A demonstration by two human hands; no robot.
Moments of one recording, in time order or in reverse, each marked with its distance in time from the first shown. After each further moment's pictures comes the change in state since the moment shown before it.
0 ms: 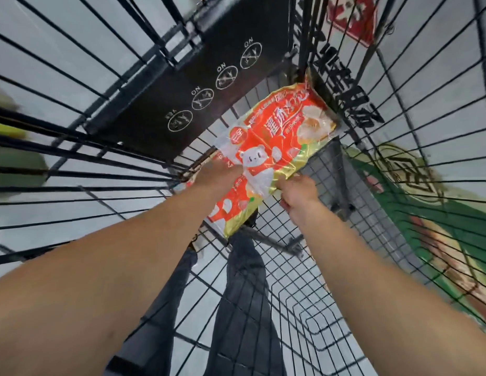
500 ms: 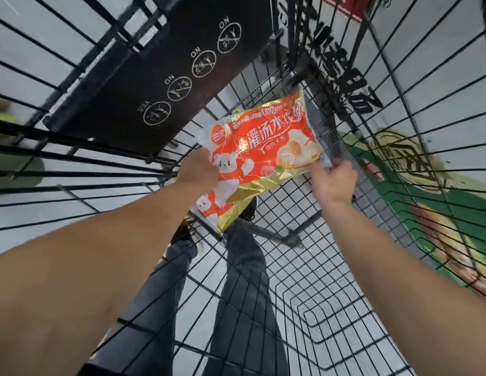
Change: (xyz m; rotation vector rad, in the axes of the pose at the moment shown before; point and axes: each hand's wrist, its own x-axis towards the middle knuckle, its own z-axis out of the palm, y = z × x) left_hand 0.031 -0.010 -0.002 0.582 0.220 0.164; right_hand 0.025 0.003 -0.062 -0.338 0.350 -0.208
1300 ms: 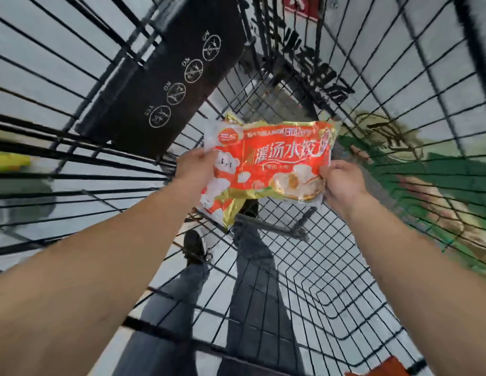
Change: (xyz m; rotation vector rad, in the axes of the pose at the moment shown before) left_hand -0.040 -0.001 -0.020 -0.652 -0.045 -0.066; right_hand -0.023 0.039 -0.036 0.469 -0.213 0.190
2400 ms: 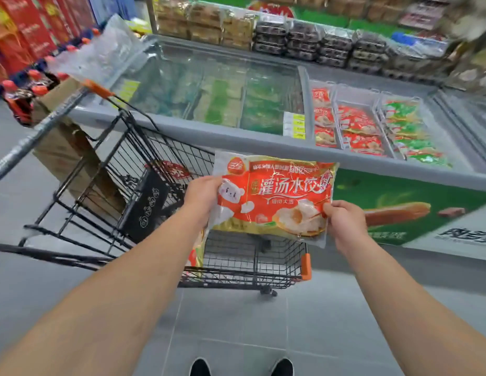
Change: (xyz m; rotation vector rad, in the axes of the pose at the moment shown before) left_hand -0.390 0.050 -0.071 -0.112 -0.543 0.664; right_hand -0.447 0.127 -0.171 0.607 0.599 -0.405
